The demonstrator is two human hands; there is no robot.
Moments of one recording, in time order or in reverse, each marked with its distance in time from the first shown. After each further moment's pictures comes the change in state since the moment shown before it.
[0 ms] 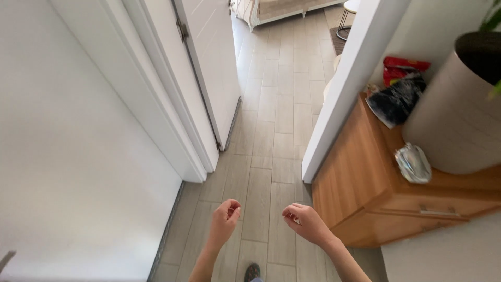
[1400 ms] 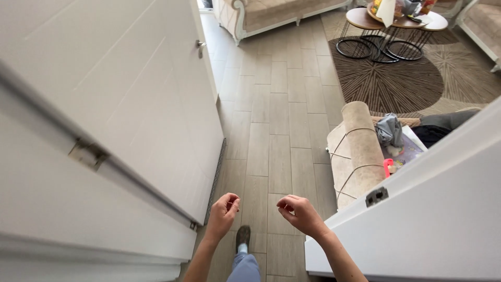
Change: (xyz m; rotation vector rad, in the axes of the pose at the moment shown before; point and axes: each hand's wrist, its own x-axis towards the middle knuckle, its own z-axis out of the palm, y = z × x) left_hand 0.859 -0.004 0.094 -0.079 -0.067 0.005; right_hand 0.763 0.253 -0.307 0.085 0.120 -0.065
